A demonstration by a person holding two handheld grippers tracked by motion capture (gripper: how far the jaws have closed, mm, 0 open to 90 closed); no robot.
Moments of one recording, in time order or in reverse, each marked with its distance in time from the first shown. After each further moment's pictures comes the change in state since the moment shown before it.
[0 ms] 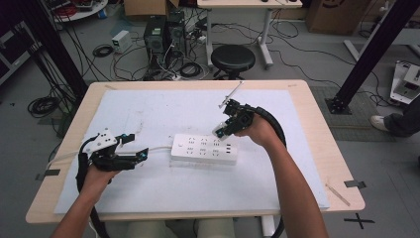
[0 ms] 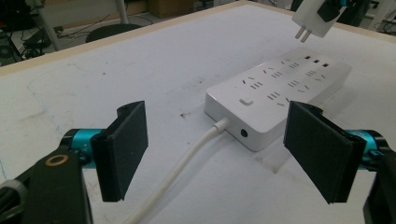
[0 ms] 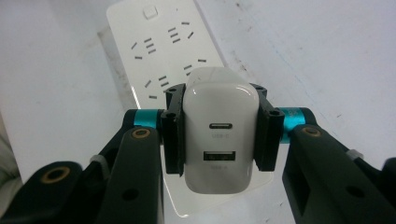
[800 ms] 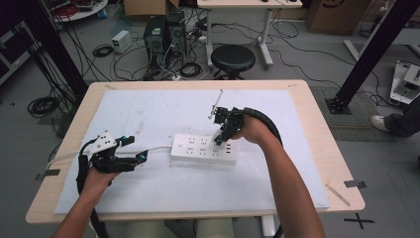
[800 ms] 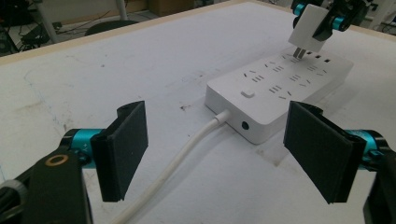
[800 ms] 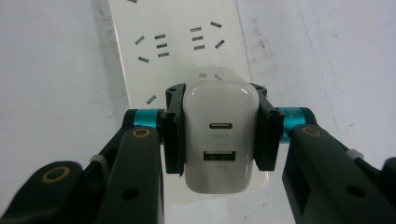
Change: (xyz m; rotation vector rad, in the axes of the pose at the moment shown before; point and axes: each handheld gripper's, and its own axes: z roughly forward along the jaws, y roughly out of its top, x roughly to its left) left arm 0.003 -0.009 -0.001 -0.001 0.000 -0.019; right arm 0.004 0.014 0.028 0.192 -0.013 -0.188
